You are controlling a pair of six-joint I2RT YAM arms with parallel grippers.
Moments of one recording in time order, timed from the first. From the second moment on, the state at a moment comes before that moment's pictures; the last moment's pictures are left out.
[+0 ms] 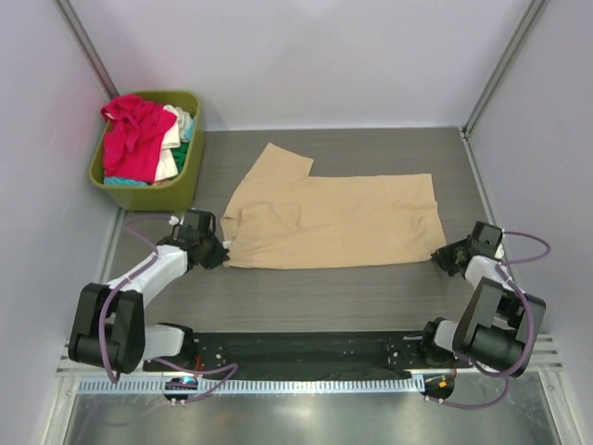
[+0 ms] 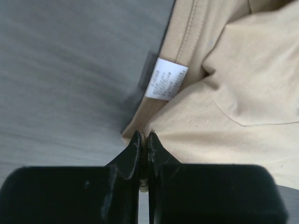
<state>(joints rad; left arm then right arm) -0.21 1.31 0.63 -0.32 -0.01 -0.82 -0.44 1.27 0.47 -0.15 -0.17 0.82</state>
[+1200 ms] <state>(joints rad) -0.22 1.95 1.76 -0.43 -0.17 -0.58 -0.49 1.13 0.56 -0.19 -0.40 0.73</state>
